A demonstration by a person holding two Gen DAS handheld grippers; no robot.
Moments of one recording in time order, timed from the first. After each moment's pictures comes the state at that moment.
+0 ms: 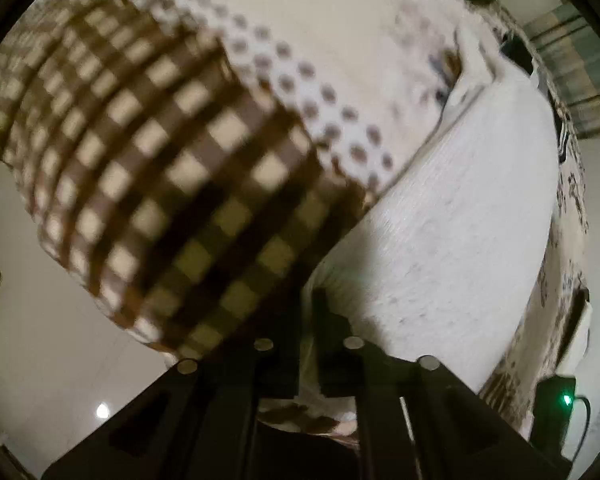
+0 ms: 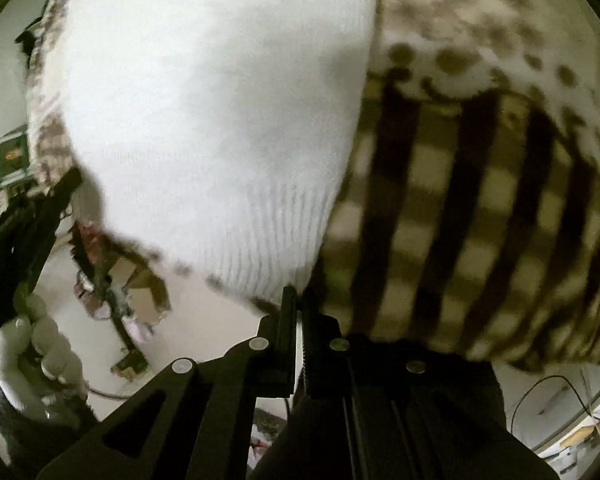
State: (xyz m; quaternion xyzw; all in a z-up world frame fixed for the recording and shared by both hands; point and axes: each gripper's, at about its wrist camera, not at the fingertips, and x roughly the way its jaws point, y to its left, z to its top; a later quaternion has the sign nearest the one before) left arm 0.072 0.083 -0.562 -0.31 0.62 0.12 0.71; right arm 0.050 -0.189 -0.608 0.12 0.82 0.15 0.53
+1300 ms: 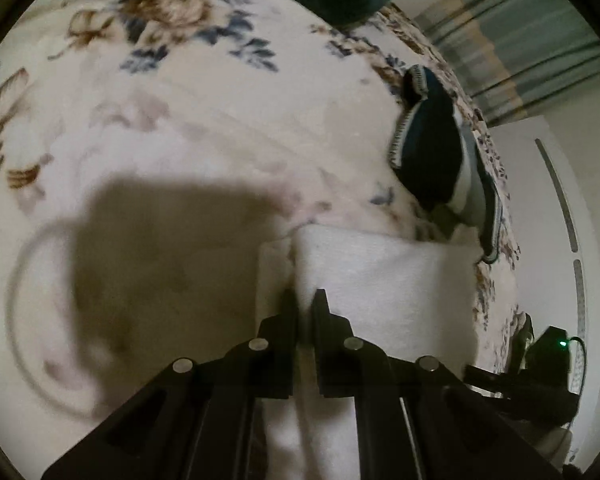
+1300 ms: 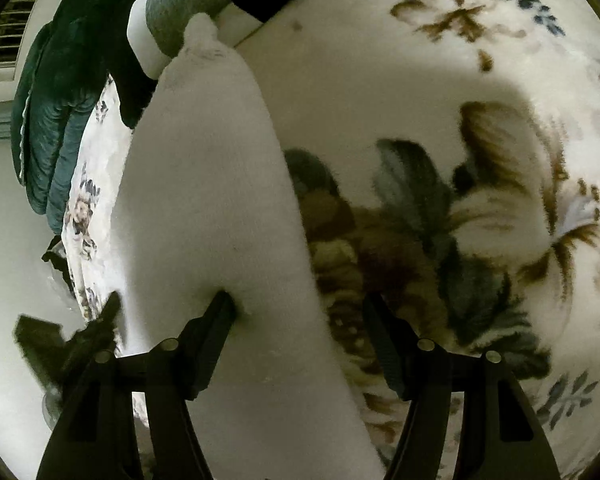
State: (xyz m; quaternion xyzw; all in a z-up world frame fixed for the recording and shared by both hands) left arm 0.454 0.098 -0.559 -0.30 0.55 -0.09 0.78; right arm 0.428 -0.298 -0.576 0.33 0.68 0.03 0.66
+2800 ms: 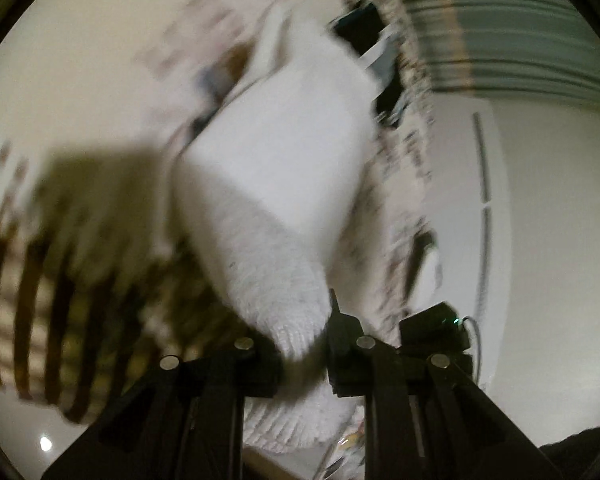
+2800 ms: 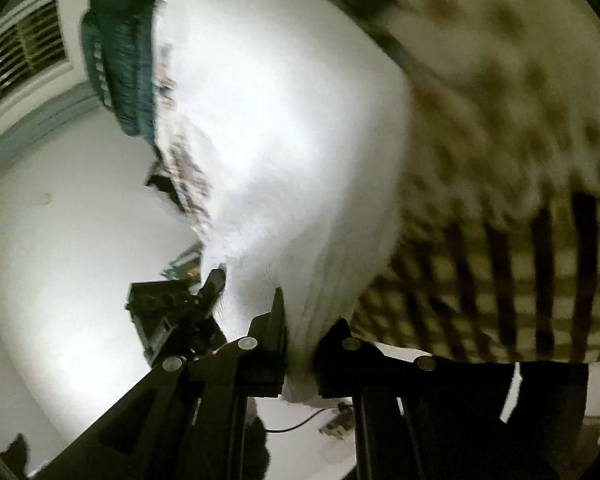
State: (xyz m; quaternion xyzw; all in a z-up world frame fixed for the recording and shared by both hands) left arm 0.189 0.081 -0.469 -0.45 0.57 -0.19 0.66; right arm 0.123 -0.233 -0.530 0.52 0.66 0.20 0.50
